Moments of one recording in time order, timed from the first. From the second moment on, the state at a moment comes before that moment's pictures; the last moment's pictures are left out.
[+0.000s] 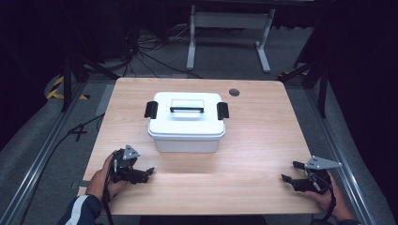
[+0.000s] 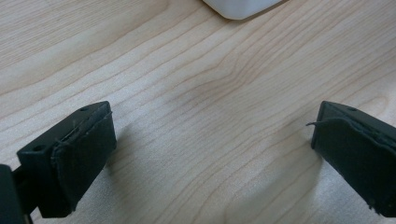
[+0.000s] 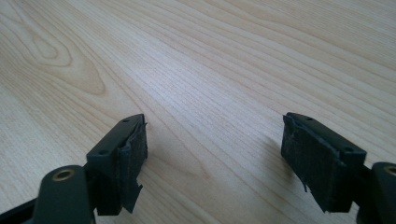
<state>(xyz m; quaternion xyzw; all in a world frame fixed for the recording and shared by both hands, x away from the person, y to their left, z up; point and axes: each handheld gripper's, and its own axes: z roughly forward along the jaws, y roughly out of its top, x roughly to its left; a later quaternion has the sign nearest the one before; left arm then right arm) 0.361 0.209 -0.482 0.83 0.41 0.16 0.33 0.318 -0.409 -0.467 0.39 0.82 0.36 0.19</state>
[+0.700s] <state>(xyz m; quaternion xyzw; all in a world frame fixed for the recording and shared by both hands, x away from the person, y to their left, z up) 0.369 0.214 -0.482 0.85 0.37 0.15 0.34 0.324 -0.410 -0.466 0.38 0.83 0.35 0.20</state>
